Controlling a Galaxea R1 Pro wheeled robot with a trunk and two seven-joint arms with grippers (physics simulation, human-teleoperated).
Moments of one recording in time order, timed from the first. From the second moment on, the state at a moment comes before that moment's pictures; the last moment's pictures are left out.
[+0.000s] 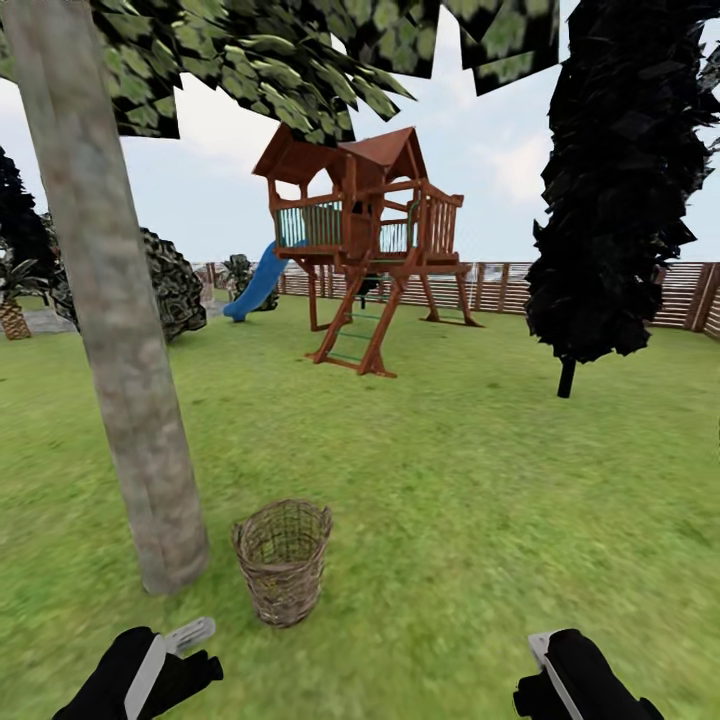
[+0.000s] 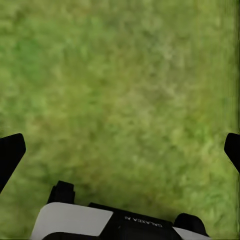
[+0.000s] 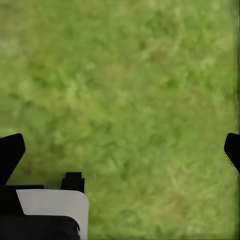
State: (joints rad) left arm -0.41 0.07 0.31 -0.68 0.14 0.84 0.01; right arm -0.29 -0.16 0.08 -0.93 0.06 0.98 0.09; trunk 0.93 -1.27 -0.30
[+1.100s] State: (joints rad) left arm -0.41 0.10 0.32 -0.69 0.15 0.85 0.00; right arm -0.29 -0.16 0.08 -0.93 0.07 0.97 0.09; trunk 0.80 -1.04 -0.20
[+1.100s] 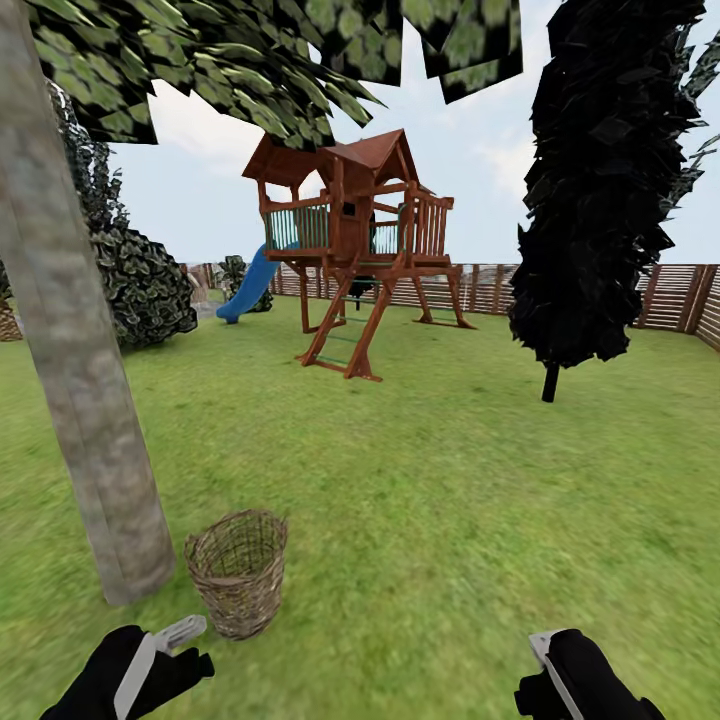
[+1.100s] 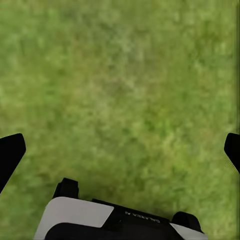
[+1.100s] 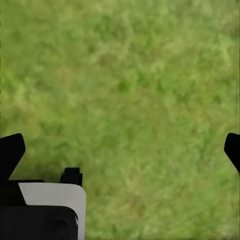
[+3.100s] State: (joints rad) left arm -0.41 0.12 0.31 -0.69 0.14 0.86 0.00; right arm -0.29 -0.17 0.08 -0.93 0.07 0.97 0.09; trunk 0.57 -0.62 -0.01
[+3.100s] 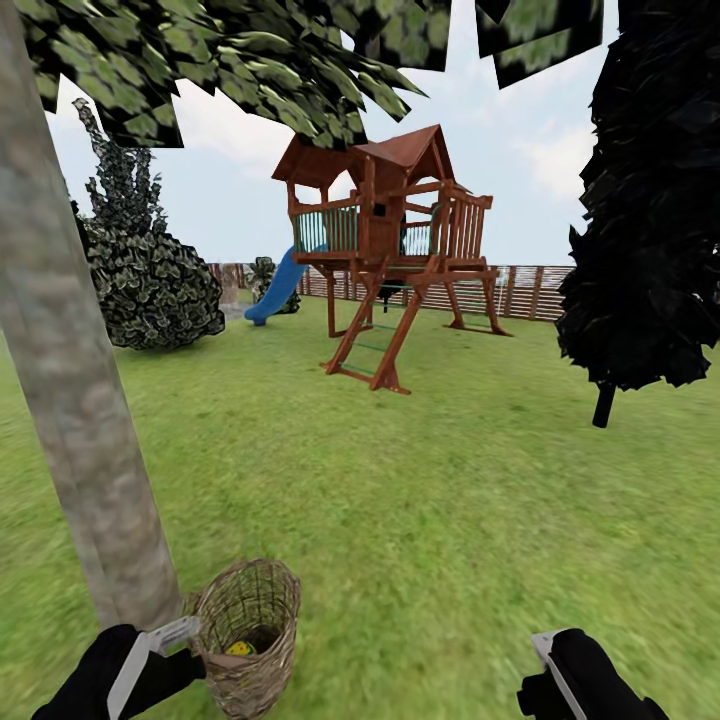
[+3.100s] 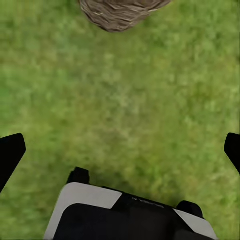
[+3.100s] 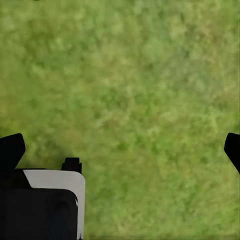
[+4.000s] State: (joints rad) left arm -0.41 0.11 0.31 -0.69 0.14 0.85 0.00; right arm -0.29 -0.17 0.07 -0.94 0.07 0.98 0.09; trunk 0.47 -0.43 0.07
